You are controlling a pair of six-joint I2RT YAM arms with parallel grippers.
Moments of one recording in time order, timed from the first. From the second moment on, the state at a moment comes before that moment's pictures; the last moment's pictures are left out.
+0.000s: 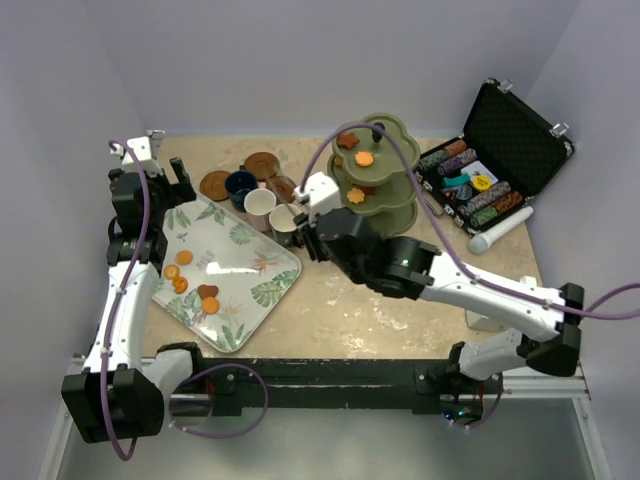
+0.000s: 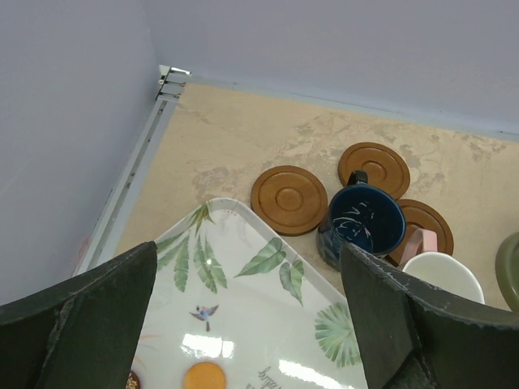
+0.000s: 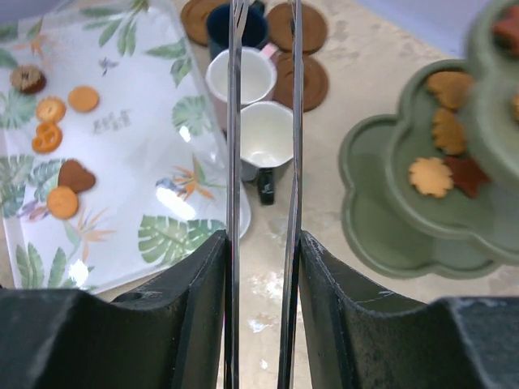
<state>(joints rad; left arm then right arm) 0.12 1.03 0.90 -0.07 -0.05 -0.10 1.17 1.33 1.42 -0.50 0.61 0.18</state>
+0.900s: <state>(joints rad) 0.12 1.07 0.90 -0.07 -0.04 -0.10 1.51 1.73 1.30 -0.22 0.43 0.40</state>
